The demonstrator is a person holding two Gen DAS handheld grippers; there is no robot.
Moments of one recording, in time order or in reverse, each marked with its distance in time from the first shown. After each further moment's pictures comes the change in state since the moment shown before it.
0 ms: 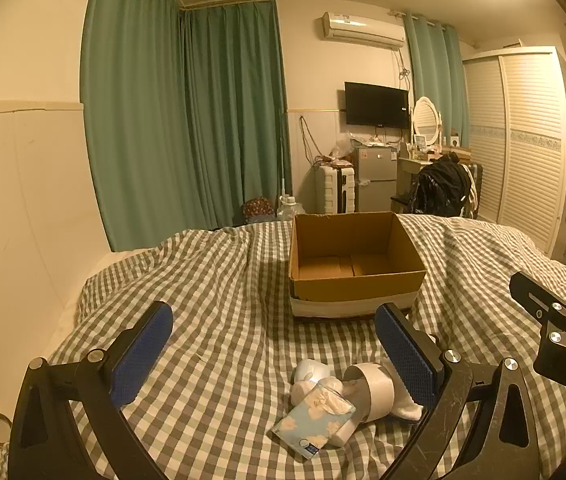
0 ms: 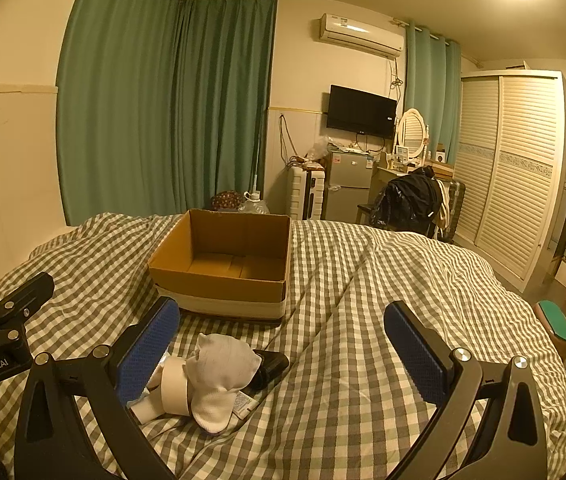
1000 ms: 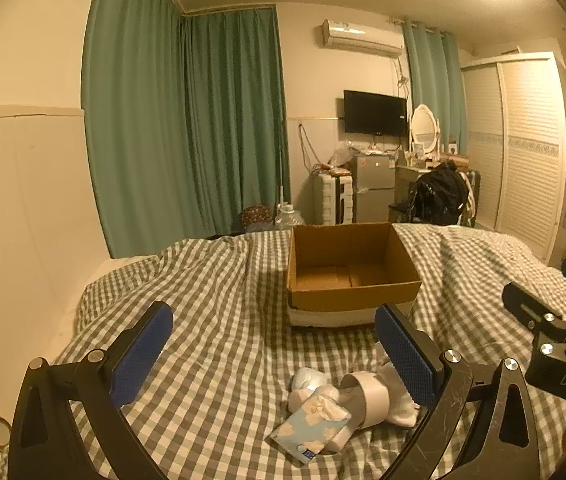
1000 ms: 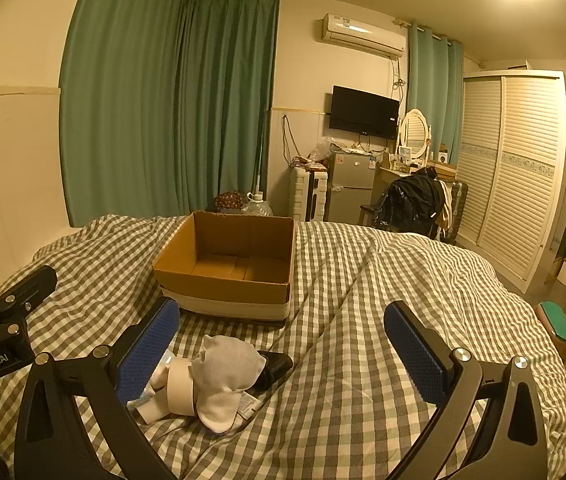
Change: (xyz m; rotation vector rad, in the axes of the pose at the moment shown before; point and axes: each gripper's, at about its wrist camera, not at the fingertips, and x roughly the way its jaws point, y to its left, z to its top) left arm -0.007 -0.001 0.006 -0.037 -0.027 0.051; right arm -0.005 0.001 0.005 0.000 -0.002 0.013
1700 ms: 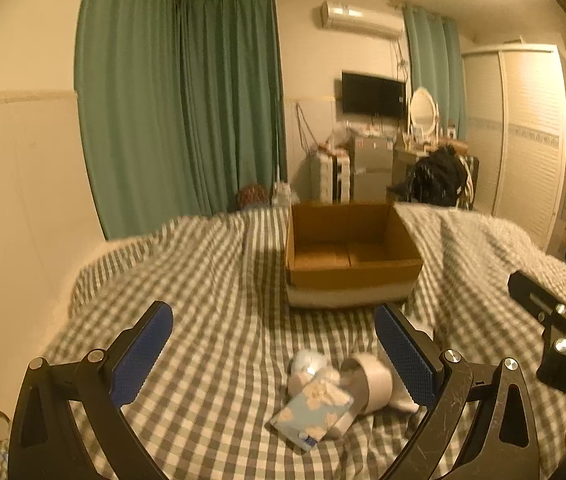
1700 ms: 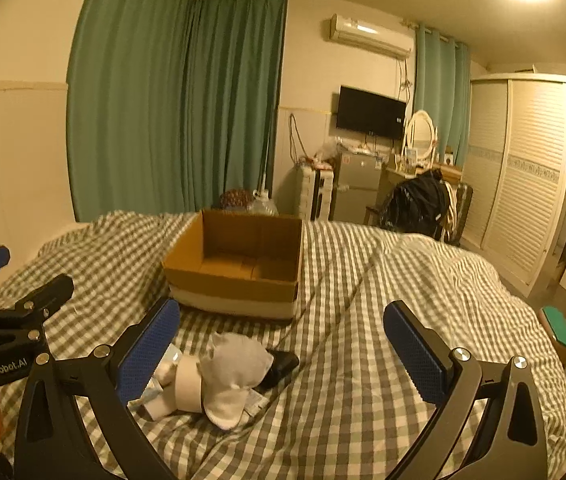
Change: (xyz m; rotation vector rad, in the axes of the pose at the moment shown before) left arm 0.022 0.002 -0.013 0.003 0.107 -0.008; right arm 0.002 0.008 0.001 -0.023 0.023 0.018
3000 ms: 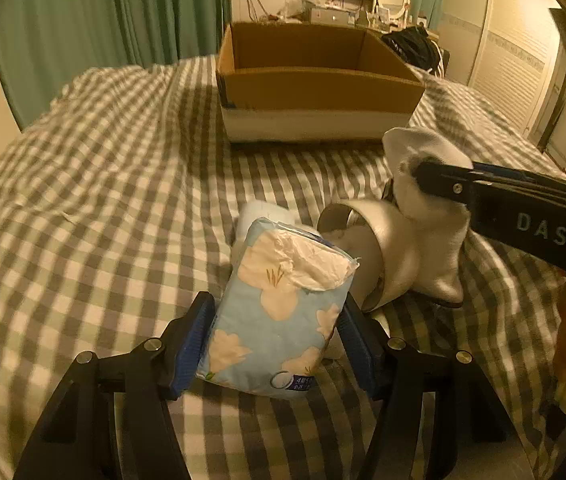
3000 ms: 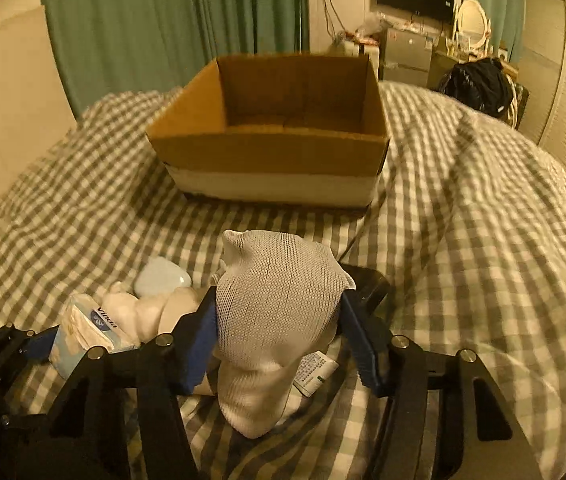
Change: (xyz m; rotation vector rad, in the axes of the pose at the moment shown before) left arm 0.104 -0.028 -0.081 0.075 0.444 -0.175; right arm 0.151 0.027 -0.053 0.031 0.429 0.167
